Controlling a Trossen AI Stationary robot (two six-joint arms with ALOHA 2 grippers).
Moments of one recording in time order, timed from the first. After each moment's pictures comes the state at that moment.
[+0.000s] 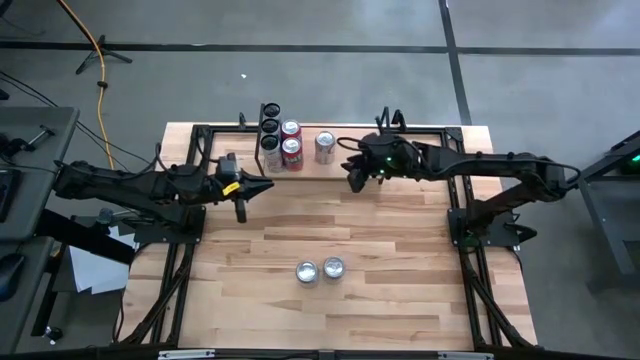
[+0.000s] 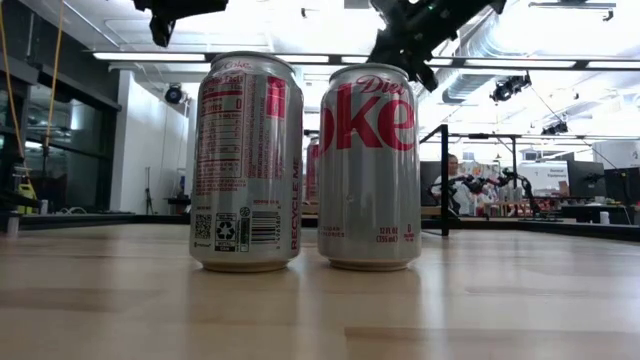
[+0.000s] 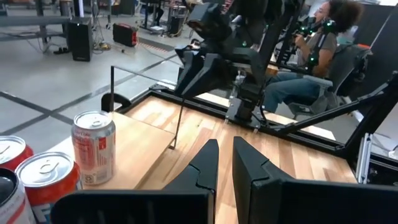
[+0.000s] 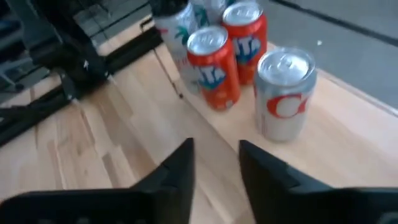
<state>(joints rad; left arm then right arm) -0.12 0.74 0.64 -0.03 -0.40 -0.25 -0.20 1.36 1.09 -0.29 0.18 0.43</state>
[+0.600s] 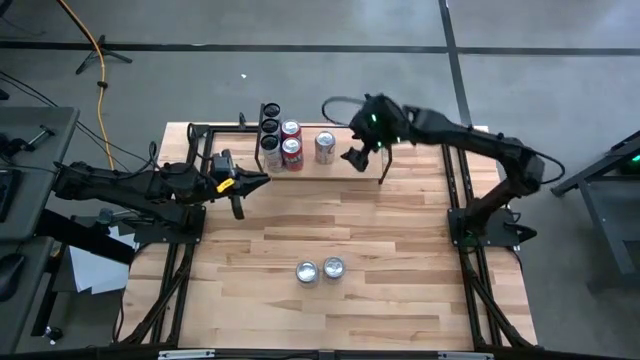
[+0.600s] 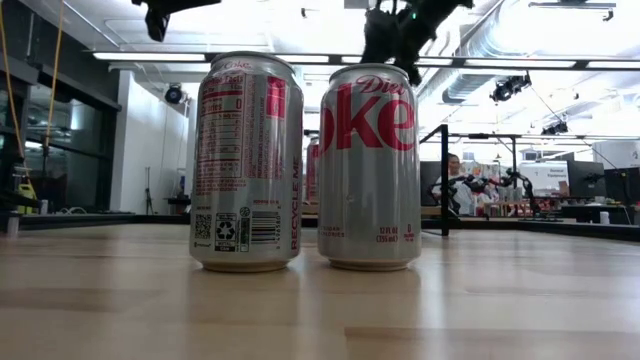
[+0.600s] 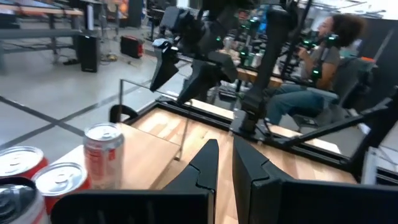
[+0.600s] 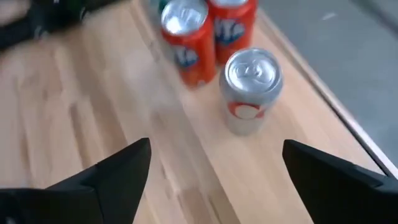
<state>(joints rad) -0.12 0.70 0.64 -0.02 -0.43 -0.23 -0.40 1.54 1.44 -0.70 -0.06 0.11</state>
